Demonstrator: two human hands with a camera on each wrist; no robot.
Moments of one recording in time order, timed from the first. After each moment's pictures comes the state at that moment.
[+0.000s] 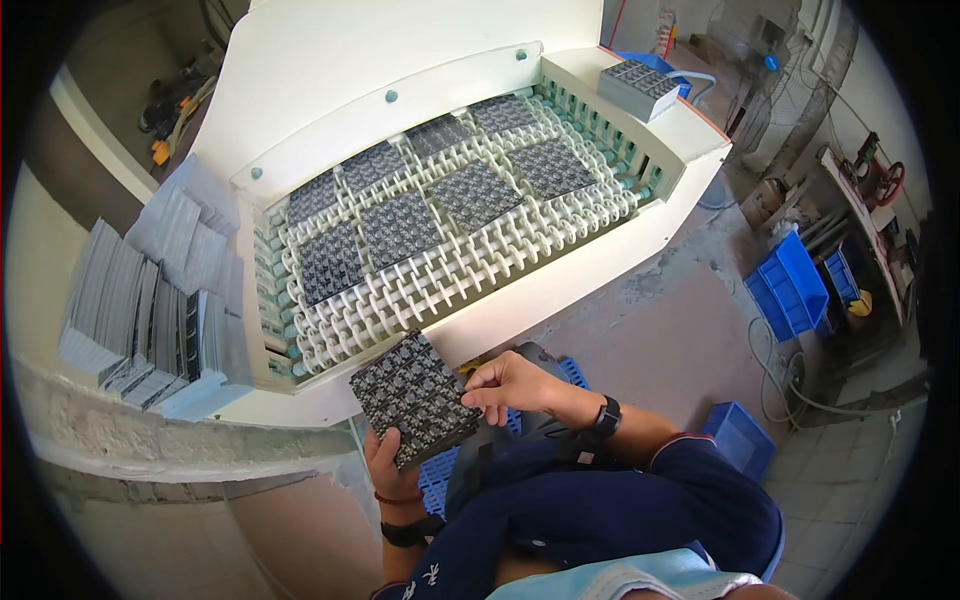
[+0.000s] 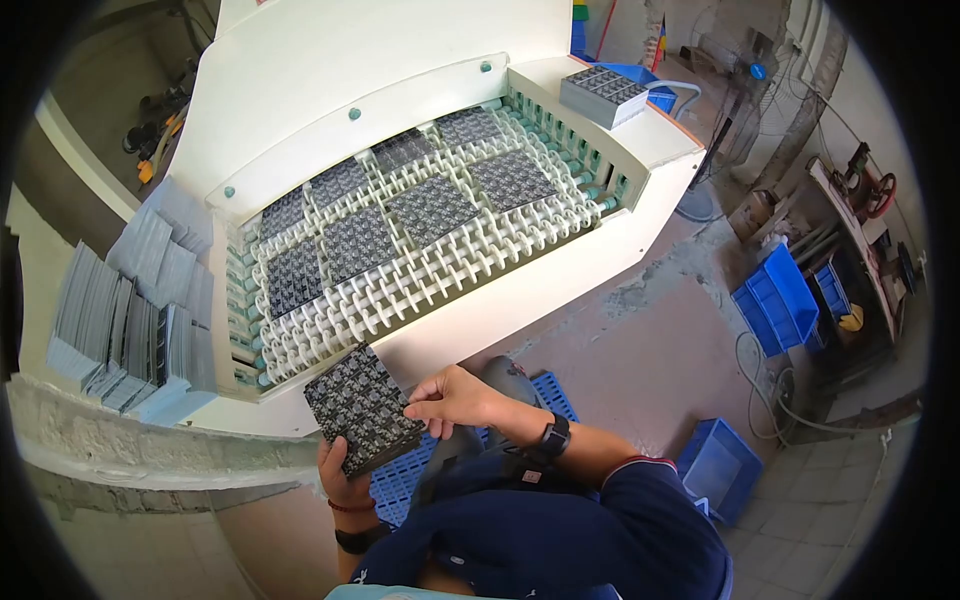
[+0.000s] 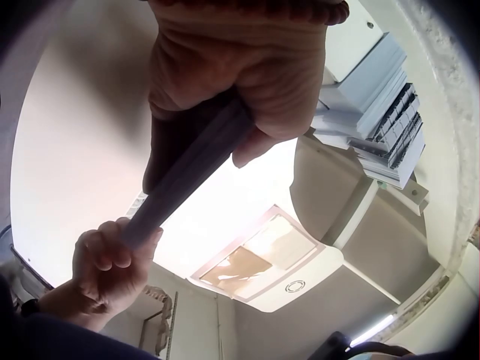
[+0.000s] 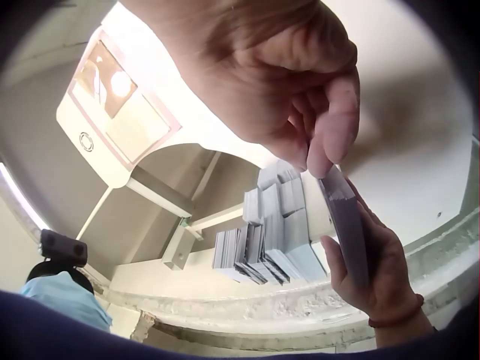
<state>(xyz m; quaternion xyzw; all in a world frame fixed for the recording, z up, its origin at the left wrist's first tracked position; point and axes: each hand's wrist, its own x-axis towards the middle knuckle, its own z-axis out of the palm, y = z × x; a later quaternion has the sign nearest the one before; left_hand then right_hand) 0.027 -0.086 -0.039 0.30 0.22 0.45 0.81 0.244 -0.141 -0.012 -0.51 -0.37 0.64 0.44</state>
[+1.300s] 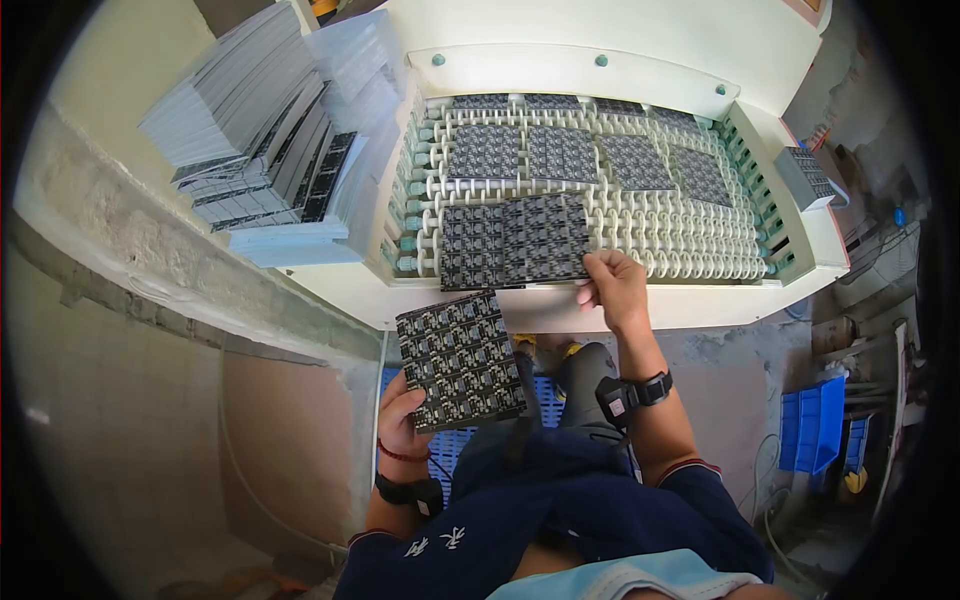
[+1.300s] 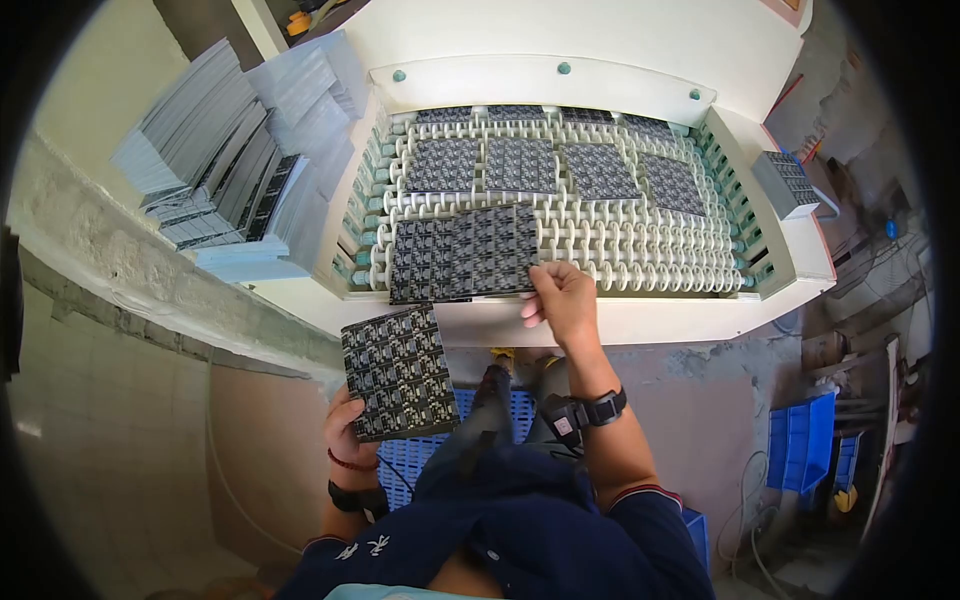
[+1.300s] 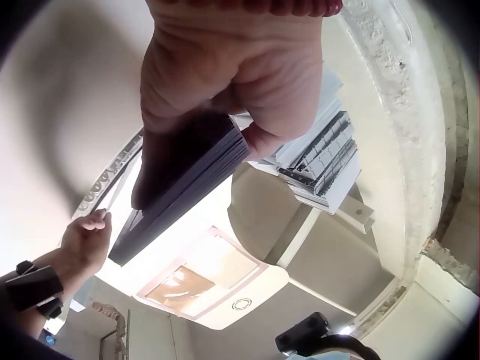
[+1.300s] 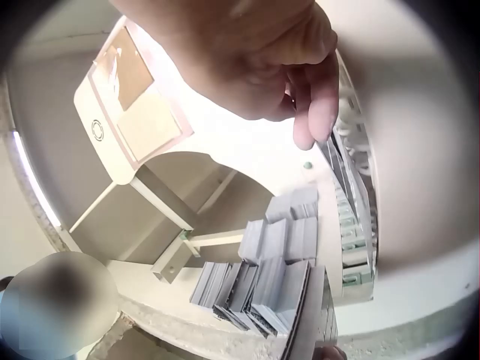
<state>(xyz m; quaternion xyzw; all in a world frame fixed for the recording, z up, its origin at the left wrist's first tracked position) -0.042 -0.088 -0.021 0.24 0.19 0.51 0.80 0.251 -0.044 -0.008 -0.59 -0.31 0.44 0.60</state>
